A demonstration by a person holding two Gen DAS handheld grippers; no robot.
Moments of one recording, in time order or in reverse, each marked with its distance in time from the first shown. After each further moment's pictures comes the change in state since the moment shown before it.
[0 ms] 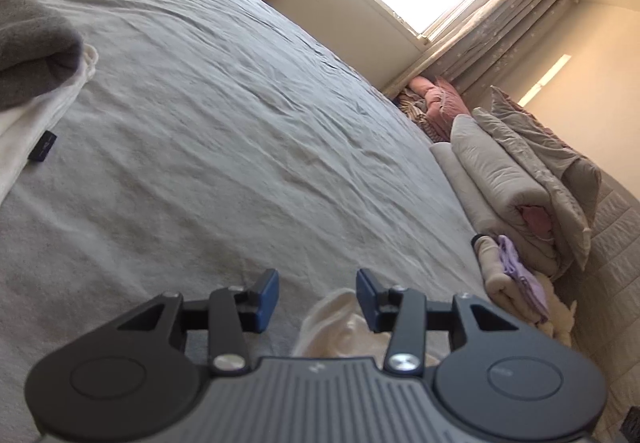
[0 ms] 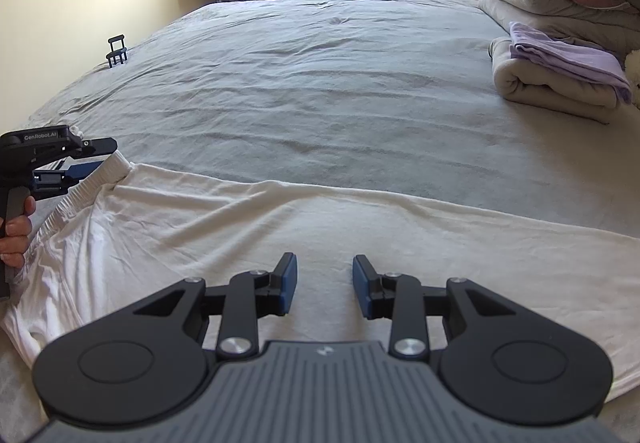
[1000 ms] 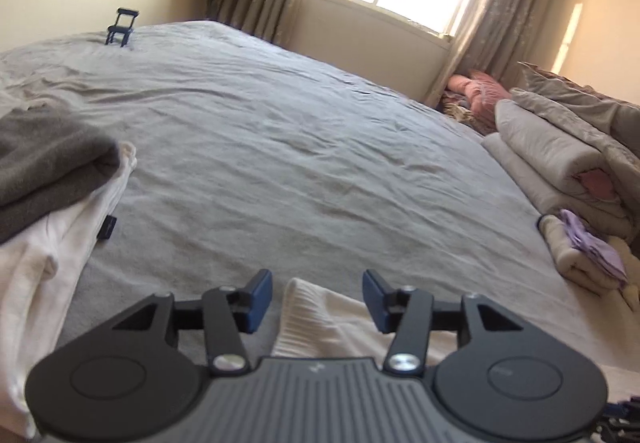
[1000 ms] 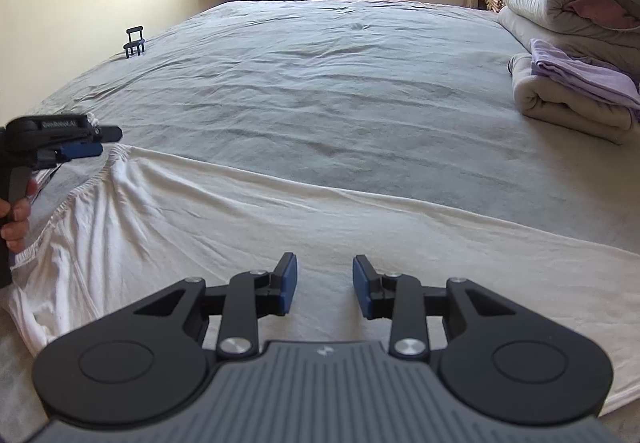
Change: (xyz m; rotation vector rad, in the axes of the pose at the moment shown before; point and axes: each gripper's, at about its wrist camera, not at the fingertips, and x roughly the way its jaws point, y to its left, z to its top) left arm -0.032 -0.045 -0.011 0.265 -0.102 0.260; right arm -0.003 0.014 -0.003 -0.067 -0.014 0.016
